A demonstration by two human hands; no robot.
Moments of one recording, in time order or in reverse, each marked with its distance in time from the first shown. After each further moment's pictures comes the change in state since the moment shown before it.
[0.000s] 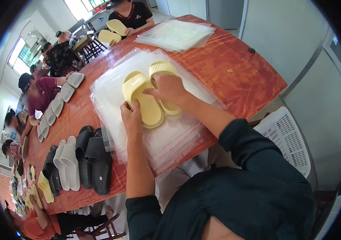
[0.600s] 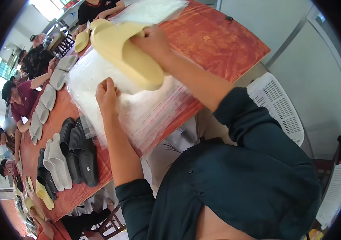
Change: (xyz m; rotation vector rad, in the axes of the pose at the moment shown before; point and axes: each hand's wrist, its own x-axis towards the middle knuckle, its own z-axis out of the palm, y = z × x) left_hand 0.004 -0.005 -0.008 -0.031 -0.129 -0.029; right_hand -0.006 0.014 -0.037 0.720 0.366 0.242
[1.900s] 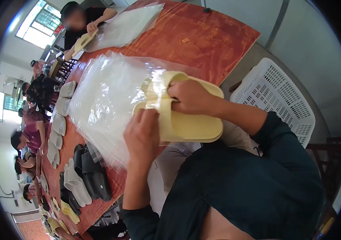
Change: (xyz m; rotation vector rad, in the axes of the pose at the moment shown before) left_hand -0.153 0.102 0.087 0.807 -0.442 0.853; right_hand -0.120 0.029 -0.145 -0.488 -0.450 -0.273
